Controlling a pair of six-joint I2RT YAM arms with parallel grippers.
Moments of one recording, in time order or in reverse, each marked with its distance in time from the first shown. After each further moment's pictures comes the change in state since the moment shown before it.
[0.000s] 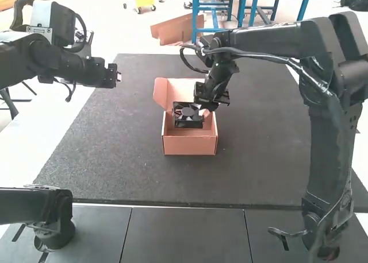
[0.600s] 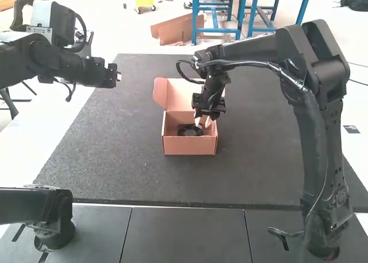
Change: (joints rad) left arm 0.000 0.000 0.000 0.007 0.000 0.000; right arm 0.000 0.118 0.032 0.052 0.041 -0.030
